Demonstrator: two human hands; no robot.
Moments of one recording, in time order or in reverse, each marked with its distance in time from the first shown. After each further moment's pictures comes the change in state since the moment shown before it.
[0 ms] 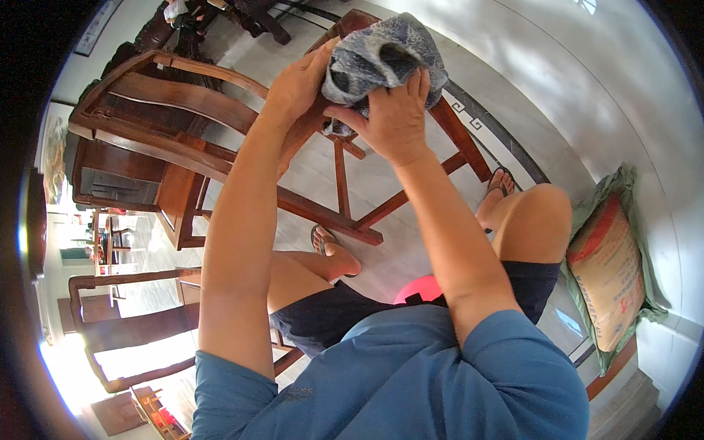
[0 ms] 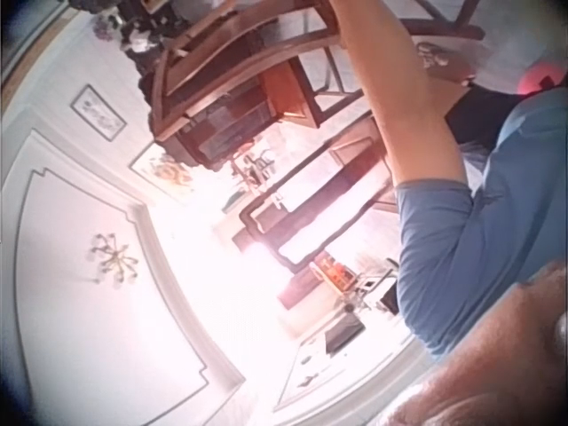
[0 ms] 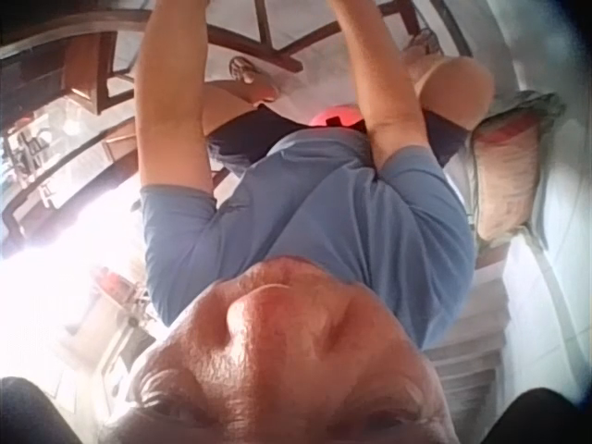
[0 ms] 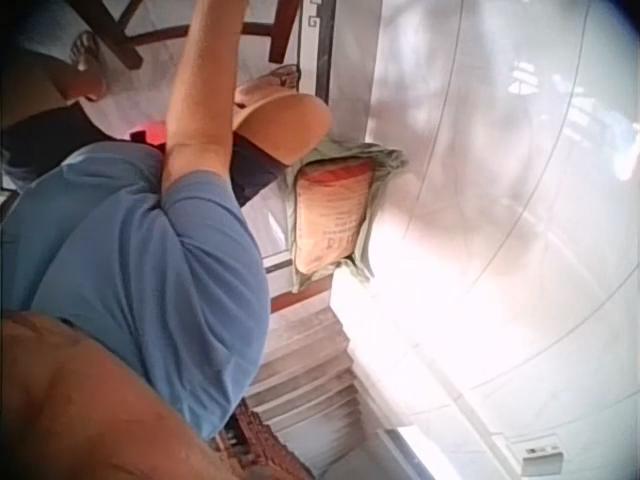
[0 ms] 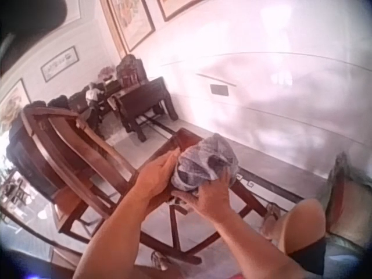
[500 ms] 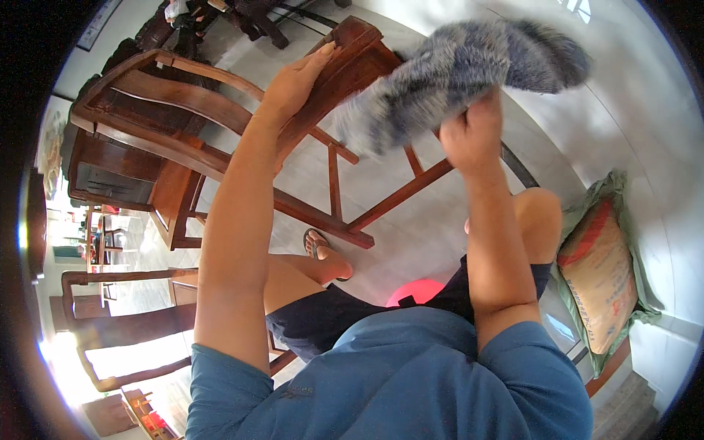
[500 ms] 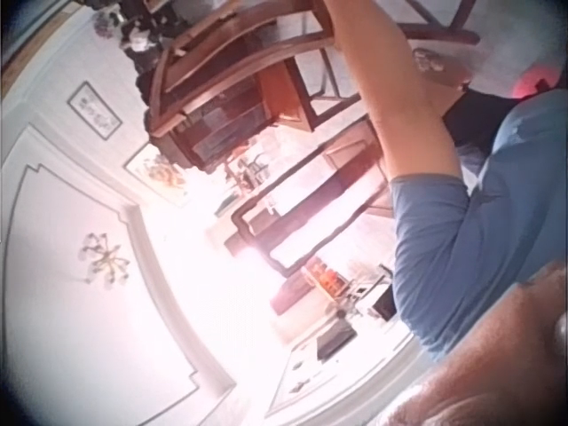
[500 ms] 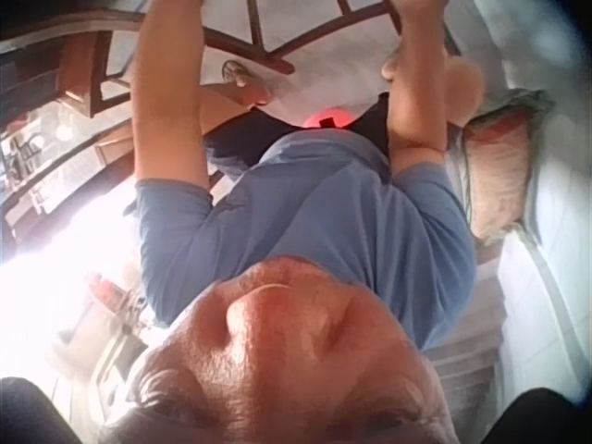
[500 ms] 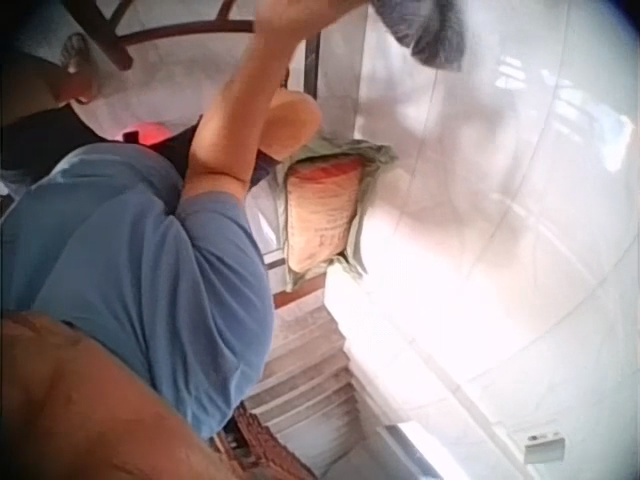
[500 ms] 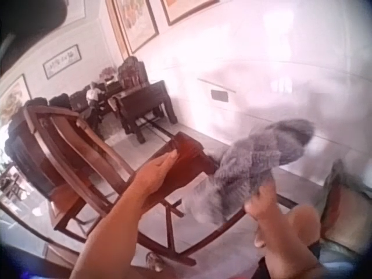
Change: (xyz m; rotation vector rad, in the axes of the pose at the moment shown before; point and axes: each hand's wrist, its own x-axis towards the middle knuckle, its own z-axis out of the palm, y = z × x) left_hand 0.005 -0.008 -0.005 -0.087 -0.005 -0.131; right_hand 0.018 0.065 -0.092 0.825 -0.073 0.329
